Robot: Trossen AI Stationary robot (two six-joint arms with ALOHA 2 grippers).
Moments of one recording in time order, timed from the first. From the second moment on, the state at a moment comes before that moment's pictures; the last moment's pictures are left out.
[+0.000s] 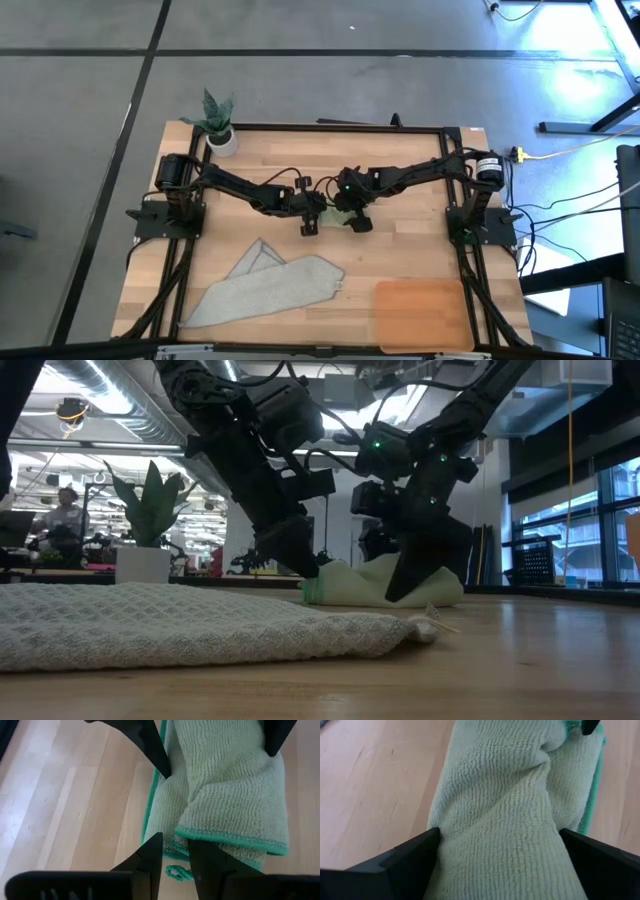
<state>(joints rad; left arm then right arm) 0.02 1.85 1.00 -0.06 -0.35 0.03 -0.18 1.85 0.99 -0.23 -0.22 -0.40</state>
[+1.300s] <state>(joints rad) 0.02 1.85 1.00 -0.05 -0.35 0.04 -0.13 1.86 0.99 -0.21 -0.22 -0.34</state>
